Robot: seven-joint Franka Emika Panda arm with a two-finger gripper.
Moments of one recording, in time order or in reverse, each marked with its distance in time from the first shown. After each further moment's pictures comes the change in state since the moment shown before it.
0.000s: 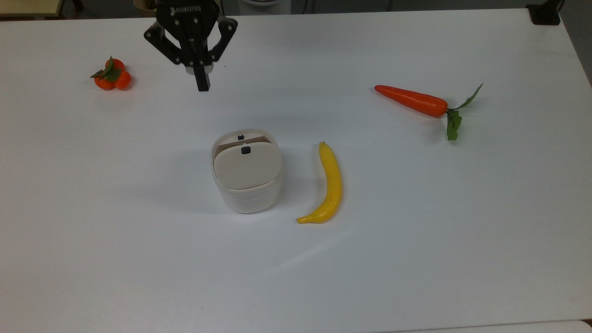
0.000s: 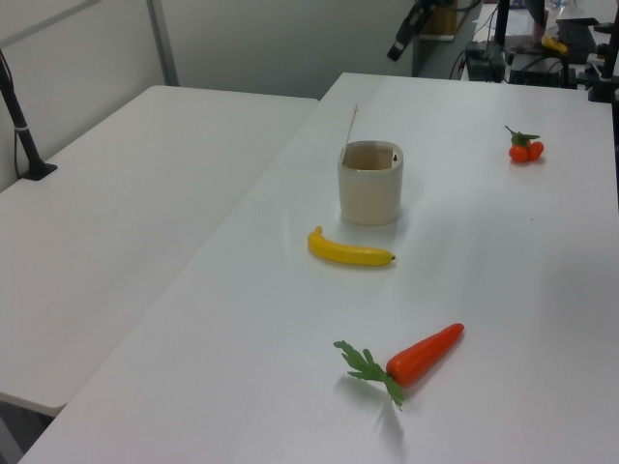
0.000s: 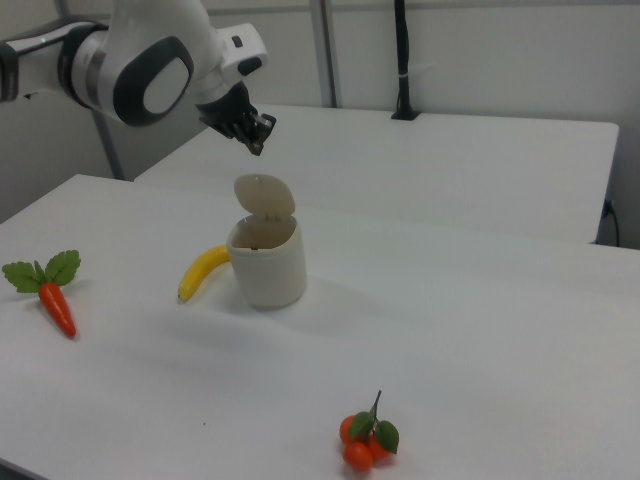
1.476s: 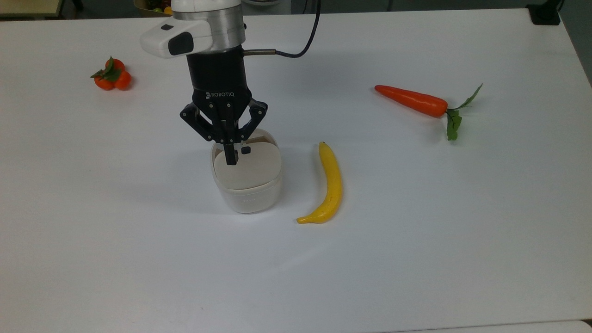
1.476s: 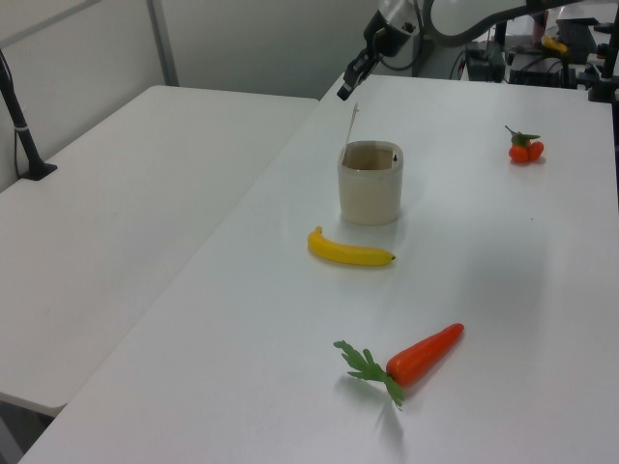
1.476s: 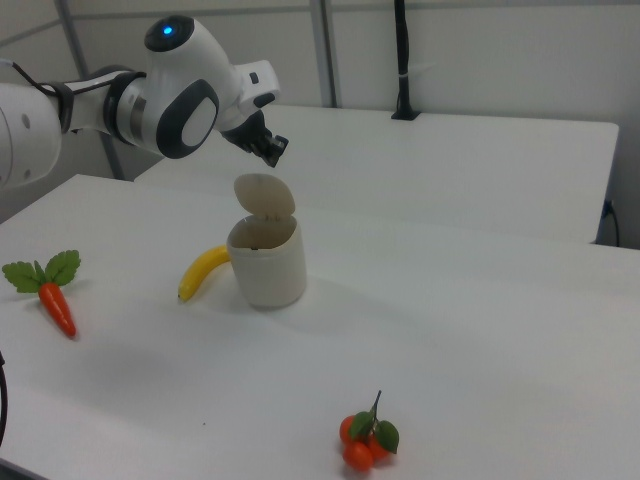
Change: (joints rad) arm 0.062 0.252 0.008 0.136 -0.024 0.182 0.148
